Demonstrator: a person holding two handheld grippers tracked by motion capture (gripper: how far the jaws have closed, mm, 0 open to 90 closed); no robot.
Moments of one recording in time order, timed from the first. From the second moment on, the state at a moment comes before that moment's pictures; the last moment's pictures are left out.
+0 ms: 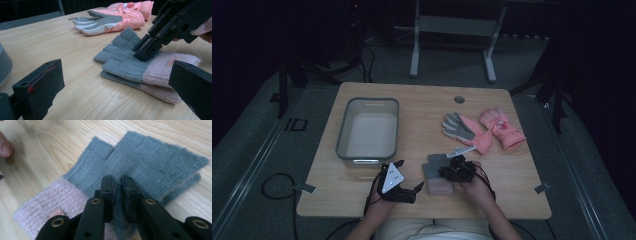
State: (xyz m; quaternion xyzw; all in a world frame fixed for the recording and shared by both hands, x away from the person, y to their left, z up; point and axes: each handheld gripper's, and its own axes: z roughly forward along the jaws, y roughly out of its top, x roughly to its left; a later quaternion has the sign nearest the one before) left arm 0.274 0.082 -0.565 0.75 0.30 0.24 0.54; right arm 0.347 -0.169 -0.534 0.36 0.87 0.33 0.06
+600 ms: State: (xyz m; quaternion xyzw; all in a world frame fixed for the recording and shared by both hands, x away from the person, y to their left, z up) left arm 0.271 0.057 -0.542 0.81 0.26 0.20 0.49; right arm 0.360 -0.208 -0.489 0.37 0.85 0.37 0.07
